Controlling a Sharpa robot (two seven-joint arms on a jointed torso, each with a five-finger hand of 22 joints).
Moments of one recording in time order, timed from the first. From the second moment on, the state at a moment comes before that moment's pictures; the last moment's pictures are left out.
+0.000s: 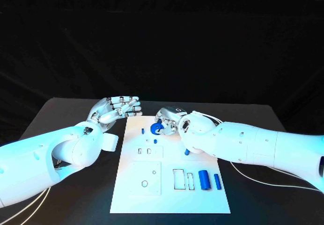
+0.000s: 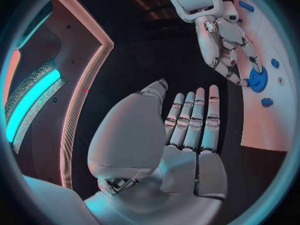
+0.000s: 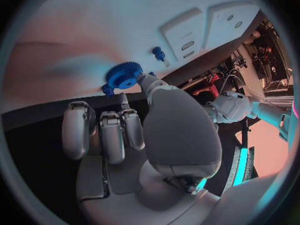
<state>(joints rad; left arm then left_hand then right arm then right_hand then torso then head) 1.18 -0.90 0.00 1.62 -0.06 -0.33 0.43 1.51 -0.11 0.24 0.28 0.21 0.85 0.22 0.17 0.12 0.94 0.20 0.07 0.06 0.91 0.17 0.20 0.20 0.17 0.86 0.27 0.23 0.09 1.25 -0.45 -0.17 1.23 -1.43 -0.39 -0.23 1.36 -0.22 0.34 0.25 0.23 0.87 0.18 0.12 0.36 1.45 0.10 1.46 1.31 1.47 0.02 1.56 1.31 0.08 1.42 0.12 1.36 1.31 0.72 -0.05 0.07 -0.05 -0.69</state>
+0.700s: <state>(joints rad) 1.18 -0.91 0.00 1.61 -0.06 -0.33 0.43 1.51 -0.11 0.24 0.28 0.21 0.85 0.22 0.17 0.12 0.94 0.20 0.07 0.07 0.91 0.17 0.20 0.20 0.17 0.86 0.27 0.23 0.09 1.28 -0.61 -0.17 1.36 -1.33 -0.47 -0.19 1.34 -0.21 0.34 0.25 0.25 0.89 0.17 0.13 0.36 1.45 0.09 1.47 1.31 1.47 0.02 1.56 1.31 0.08 1.42 0.12 1.37 1.31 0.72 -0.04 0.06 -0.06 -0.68</state>
